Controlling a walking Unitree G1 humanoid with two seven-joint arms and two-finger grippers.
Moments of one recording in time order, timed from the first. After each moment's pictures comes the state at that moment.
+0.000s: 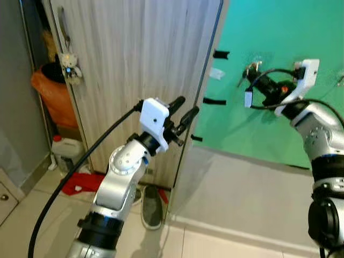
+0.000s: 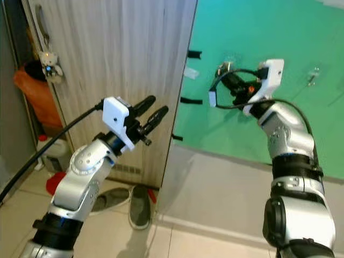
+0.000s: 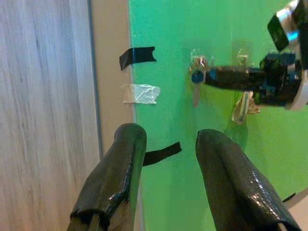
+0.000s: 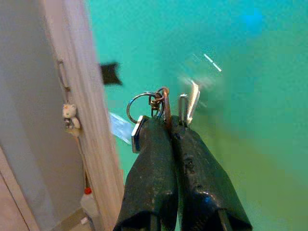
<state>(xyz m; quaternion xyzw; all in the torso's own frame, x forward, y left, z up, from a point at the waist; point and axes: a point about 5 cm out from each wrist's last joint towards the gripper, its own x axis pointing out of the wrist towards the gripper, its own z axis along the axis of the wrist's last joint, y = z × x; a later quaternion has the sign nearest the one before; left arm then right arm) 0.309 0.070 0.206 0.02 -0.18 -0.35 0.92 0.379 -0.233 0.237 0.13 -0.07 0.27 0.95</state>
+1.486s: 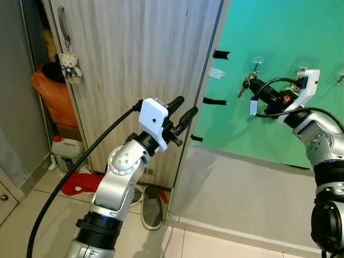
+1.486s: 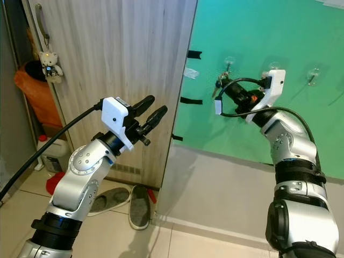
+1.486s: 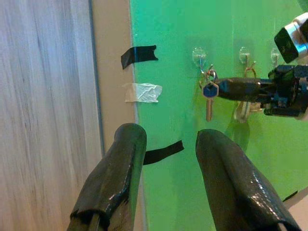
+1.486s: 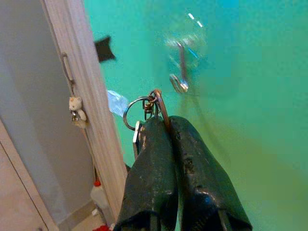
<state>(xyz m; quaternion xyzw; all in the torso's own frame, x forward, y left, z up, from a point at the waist) 0.309 0.072 0.205 0.03 -0.18 -0.34 0.92 0.373 -0.242 0.221 0.14 -0.05 0.29 0.95</state>
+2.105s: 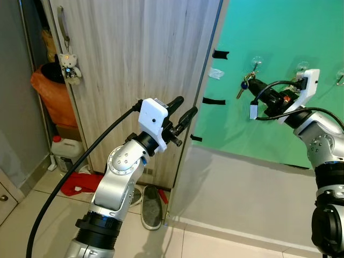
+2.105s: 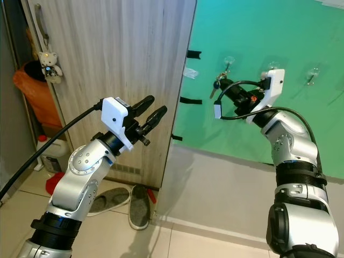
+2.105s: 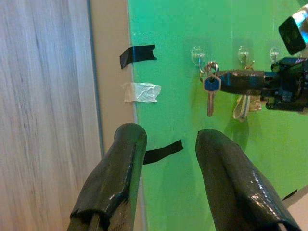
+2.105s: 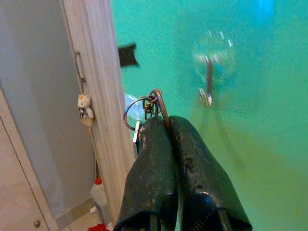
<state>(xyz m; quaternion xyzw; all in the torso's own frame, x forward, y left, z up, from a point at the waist) 0.309 0.073 0.205 0.03 -0.18 -0.35 0.92 0.370 -0.237 0.232 0.11 -0.08 0.31 0.94</state>
